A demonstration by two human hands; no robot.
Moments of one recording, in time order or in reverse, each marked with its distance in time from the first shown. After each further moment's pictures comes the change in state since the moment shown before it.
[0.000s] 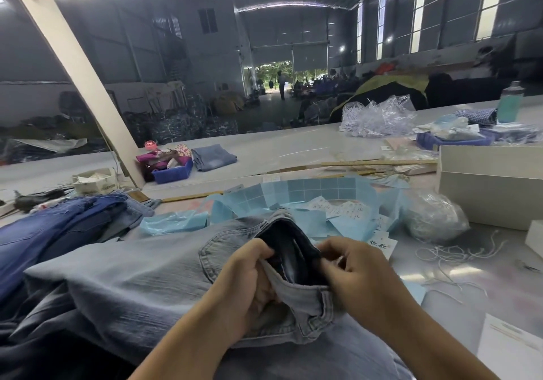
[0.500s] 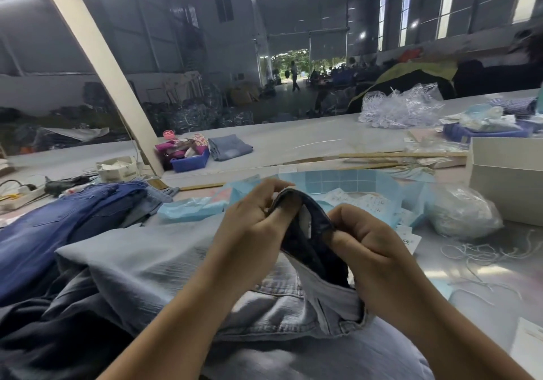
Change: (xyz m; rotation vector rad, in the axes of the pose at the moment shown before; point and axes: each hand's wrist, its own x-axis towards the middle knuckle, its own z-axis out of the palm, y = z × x) left_hand -0.016 0.048 0.006 0.820 0.372 0.680; right_hand 0.007 -0.029 0.005 0.406 -0.081 -0.147
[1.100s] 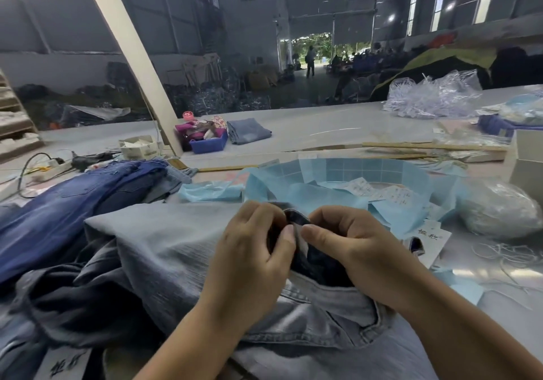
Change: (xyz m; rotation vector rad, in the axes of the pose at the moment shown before) left_hand -0.045 -0.045 -0.016 0.339 0.161 0.153; right_hand 0.019 0.004 0.030 0.001 -0.284 0.093
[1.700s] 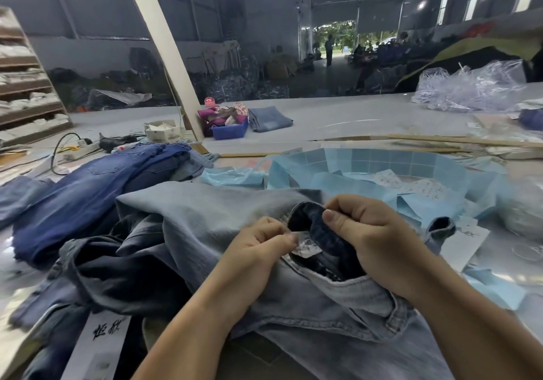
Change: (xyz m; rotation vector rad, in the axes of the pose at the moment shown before) left_hand -0.023 -0.036 -0.021 -0.635 -0.271 -0.534; right_hand 0.017 0.009 0.029 -0.058 0.067 0.029
